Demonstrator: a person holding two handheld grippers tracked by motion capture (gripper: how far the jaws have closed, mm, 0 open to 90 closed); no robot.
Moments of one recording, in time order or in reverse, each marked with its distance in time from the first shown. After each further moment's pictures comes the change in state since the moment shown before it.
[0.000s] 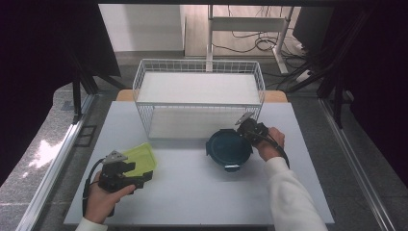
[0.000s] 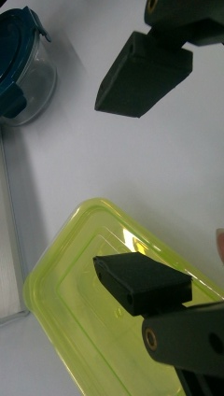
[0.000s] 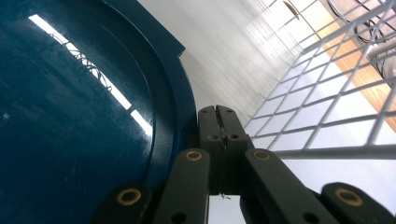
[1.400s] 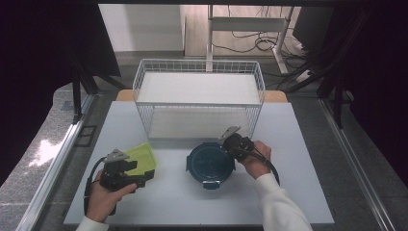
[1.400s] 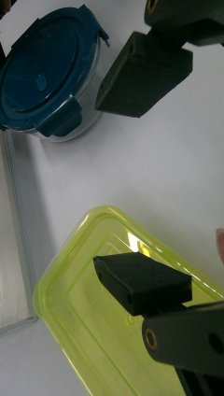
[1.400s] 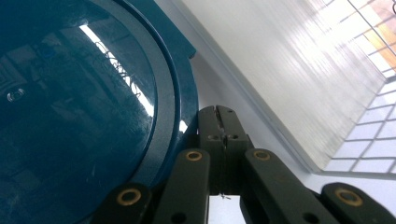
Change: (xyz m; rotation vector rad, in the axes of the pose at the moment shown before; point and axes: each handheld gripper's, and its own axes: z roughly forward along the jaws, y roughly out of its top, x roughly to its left) left arm -0.004 0.005 0.001 -0.009 -0.008 0.008; right arm 0.067 0.008 -0.025 -0.054 0.115 -0.028
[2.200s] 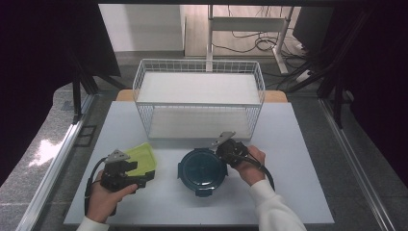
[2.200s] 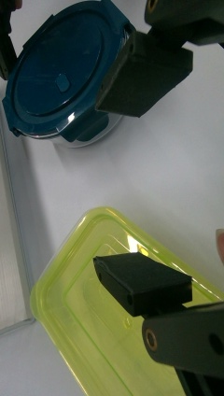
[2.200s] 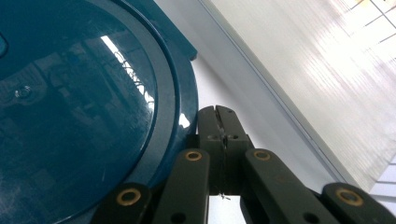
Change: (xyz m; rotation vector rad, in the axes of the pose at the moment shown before) left arm -0.001 -0.001 0.000 0.007 0.005 0.001; right arm 0.022 0.004 -0.004 -0.046 0.067 -0.025
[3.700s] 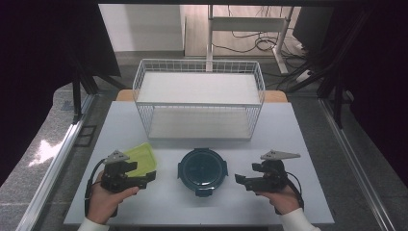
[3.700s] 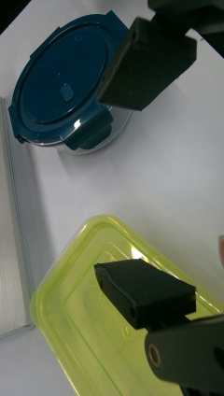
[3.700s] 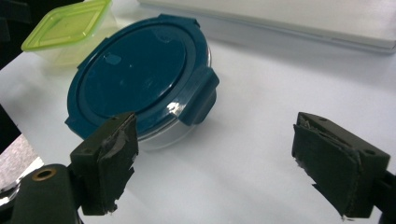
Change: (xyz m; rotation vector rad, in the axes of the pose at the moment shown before) left arm -0.004 -0.001 -0.001 -0.014 -0.017 -0.019; right arm -0.001 -0.099 -0.080 -0.246 0.226 0.562
